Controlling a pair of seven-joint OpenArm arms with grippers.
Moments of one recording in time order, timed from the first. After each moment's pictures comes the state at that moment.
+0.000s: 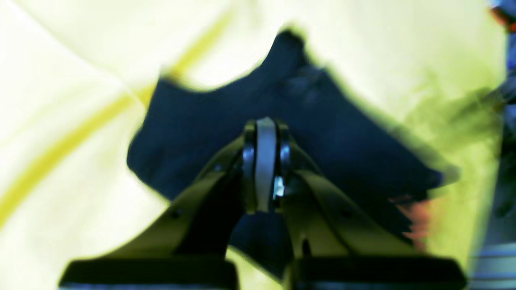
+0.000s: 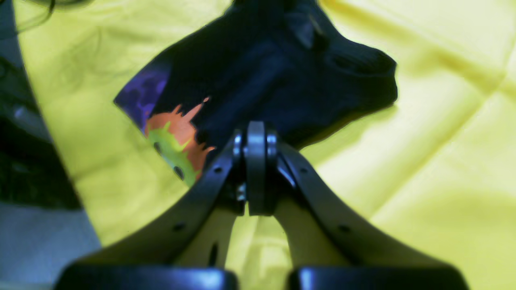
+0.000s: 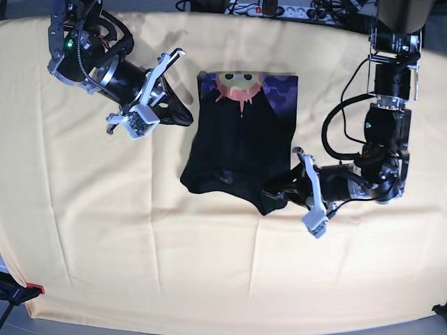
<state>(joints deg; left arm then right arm) -20.3 -24.7 9.1 84.9 -68.6 -43.7 65.3 -19.2 14.5 -2.3 126.1 32.6 35.6 -49.4</state>
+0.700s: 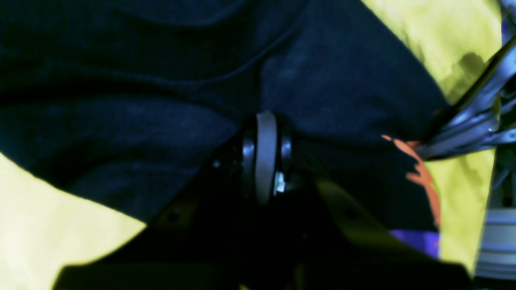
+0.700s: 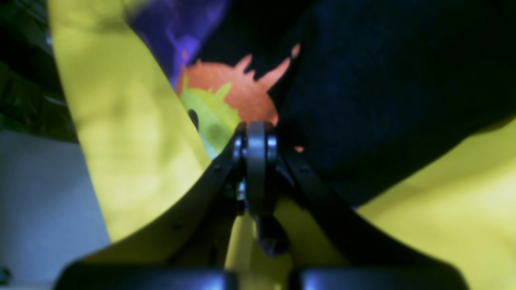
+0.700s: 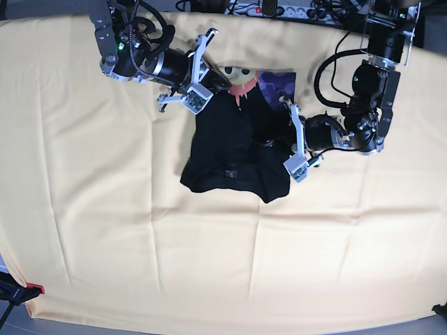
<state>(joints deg) -6.7 -25.7 15.9 85.3 -49.2 -44.2 47.6 -18.1 7.9 -14.2 109.2 20.3 41.6 -46.2</state>
